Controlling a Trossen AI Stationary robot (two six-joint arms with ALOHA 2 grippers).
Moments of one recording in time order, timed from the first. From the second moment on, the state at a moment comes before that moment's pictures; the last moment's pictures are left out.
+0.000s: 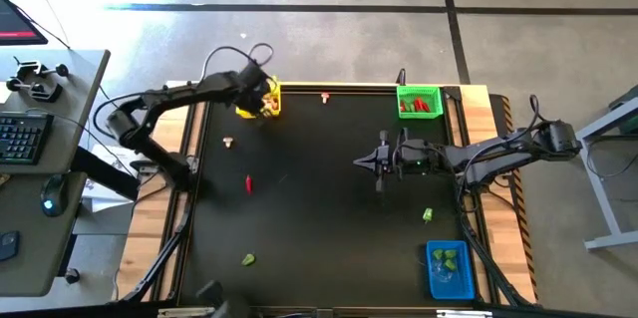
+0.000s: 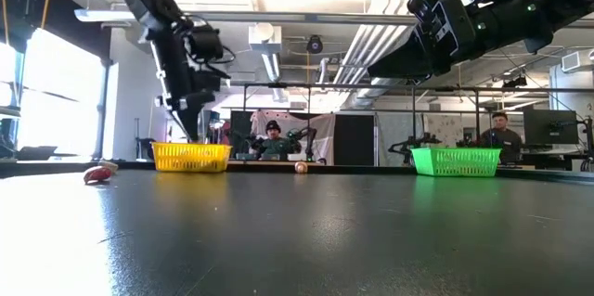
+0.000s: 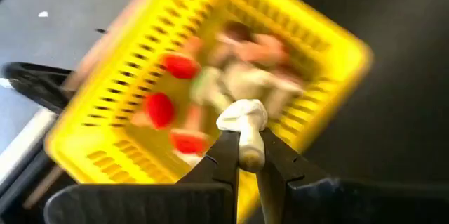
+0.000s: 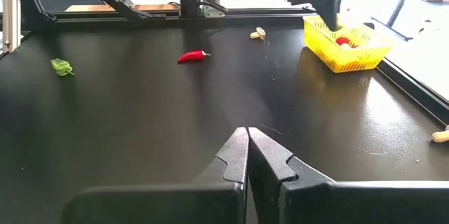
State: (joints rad) left arm 0.78 1.55 0.98 -0.58 -0.14 0.11; right arm 0.00 1.22 0.42 0.50 0.11 0.00
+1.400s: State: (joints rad) left arm 0.75 1.52 0.82 -0.09 -0.10 0.16; right arm -0.22 1.27 0.42 0.47 0.24 0.13
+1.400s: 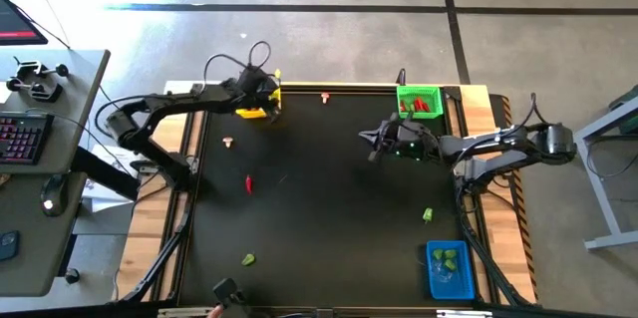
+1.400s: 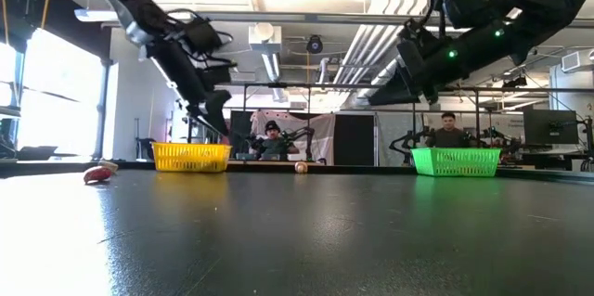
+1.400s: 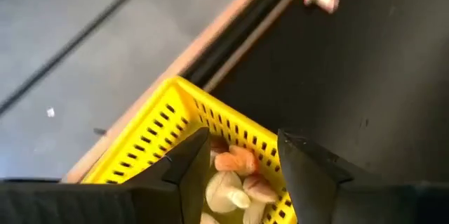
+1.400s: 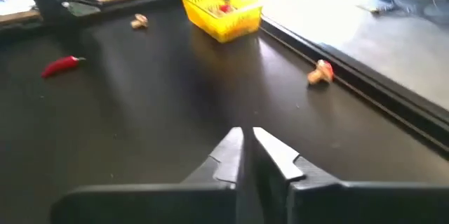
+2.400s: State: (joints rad) left arm 0.45 1.13 0.39 0.60 0.26 0.03; right arm 0.26 1.24 0.84 -1.10 -0.14 1.32
